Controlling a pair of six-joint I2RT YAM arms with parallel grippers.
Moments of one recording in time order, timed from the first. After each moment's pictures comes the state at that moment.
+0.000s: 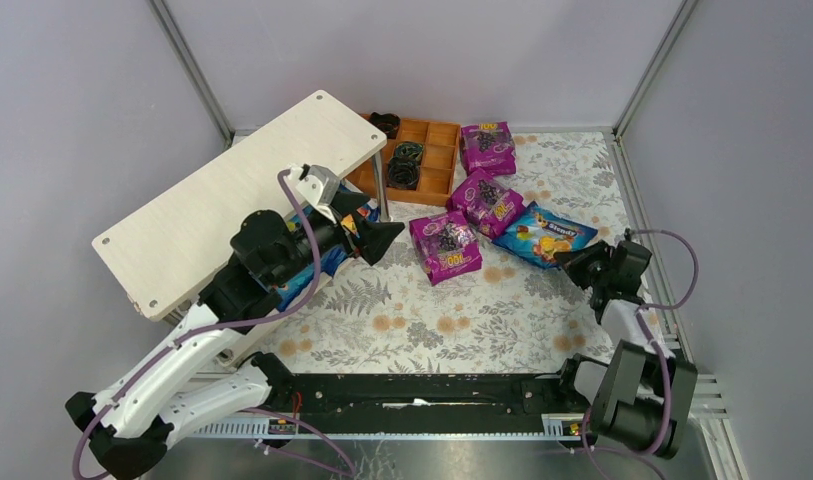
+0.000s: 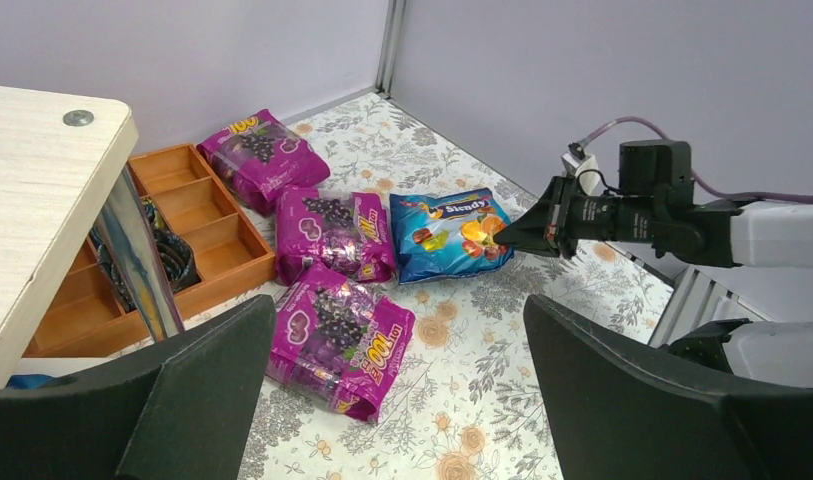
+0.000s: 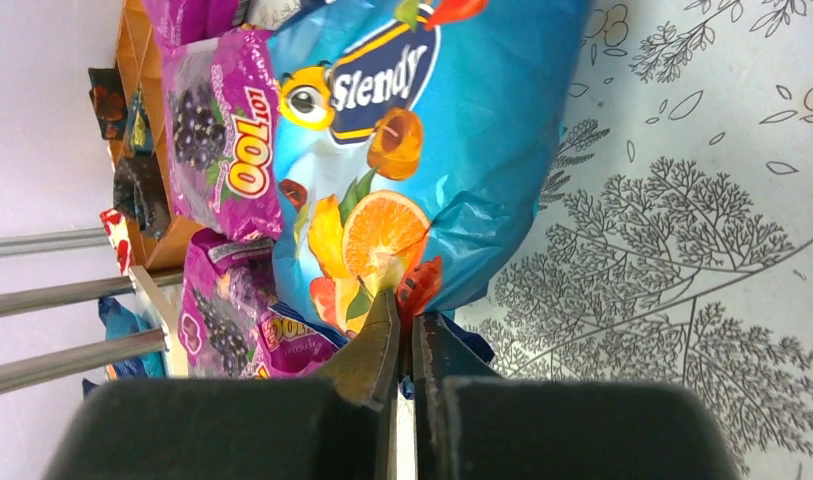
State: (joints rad) left arm -0.75 0.82 0.98 -0.11 0.12 -0.21; right arm -0.36 1.13 0.33 0.18 -0.44 0.78
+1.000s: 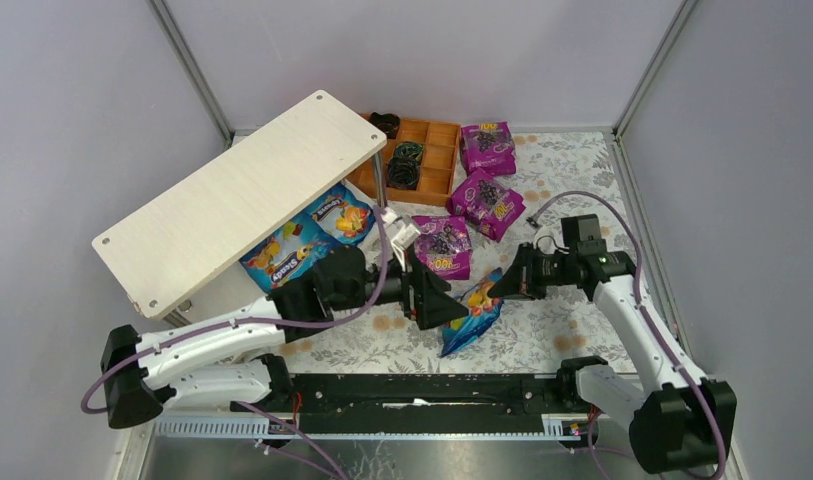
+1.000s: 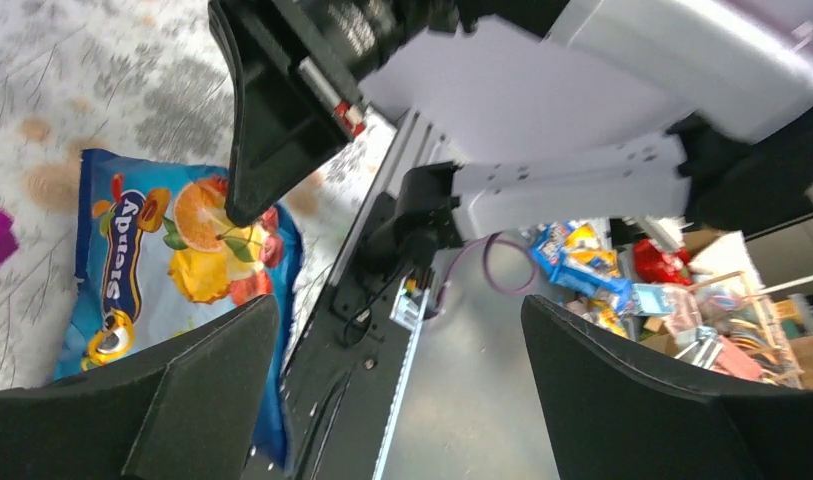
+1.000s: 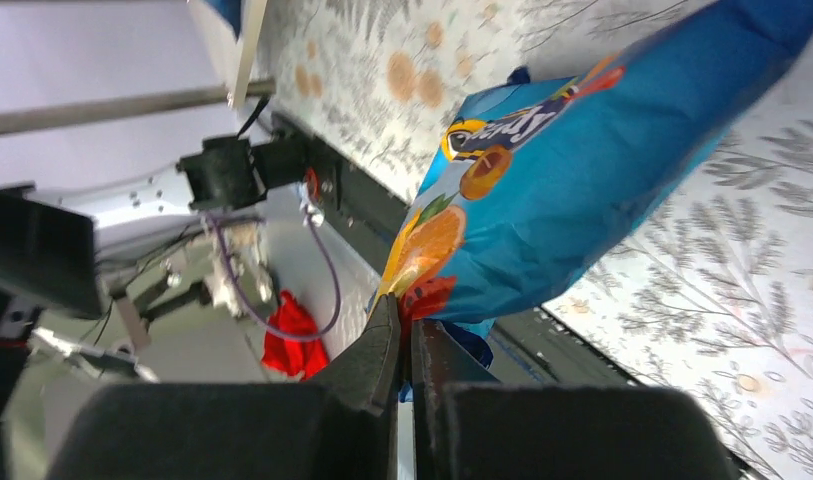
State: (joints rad) left arm -1.07 1.01 0.81 0.14 0.31 -0.68; right arm 0.12 0.99 0.74 -0.77 -0.86 0.43
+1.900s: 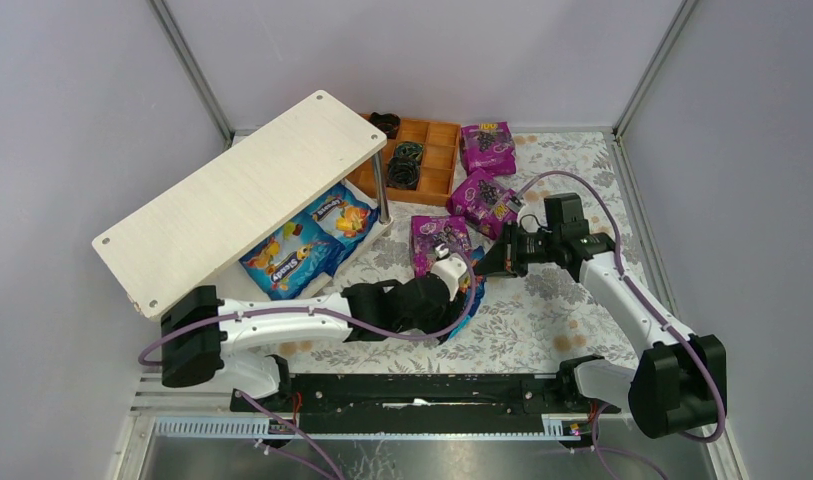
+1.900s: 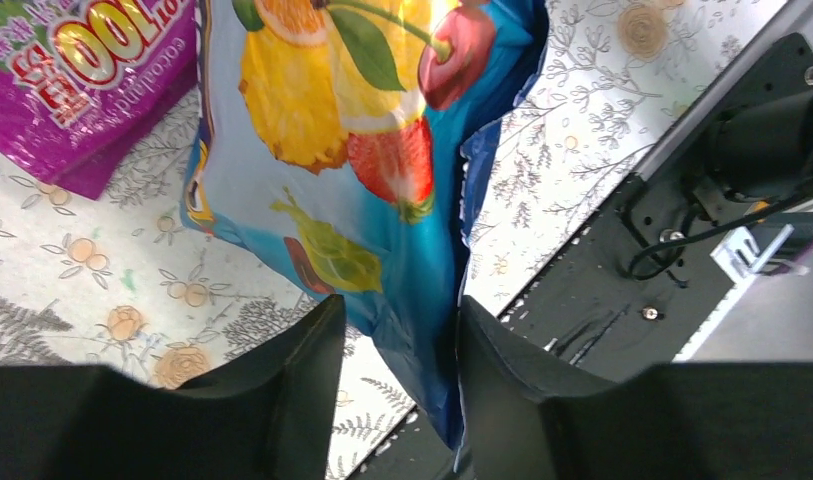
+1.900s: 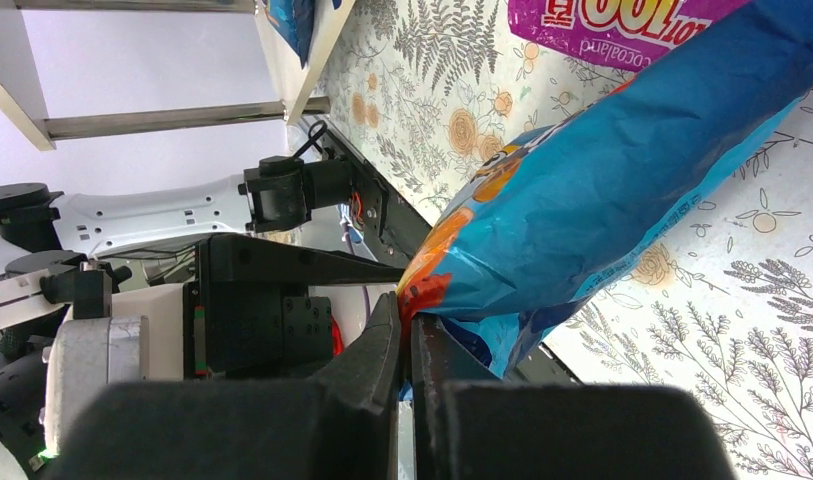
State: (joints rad) left arm -1.27 1.39 0.95 -0.28 -0.20 -0.52; right arm 0.22 1.19 0.82 -0.51 -0.93 0.55
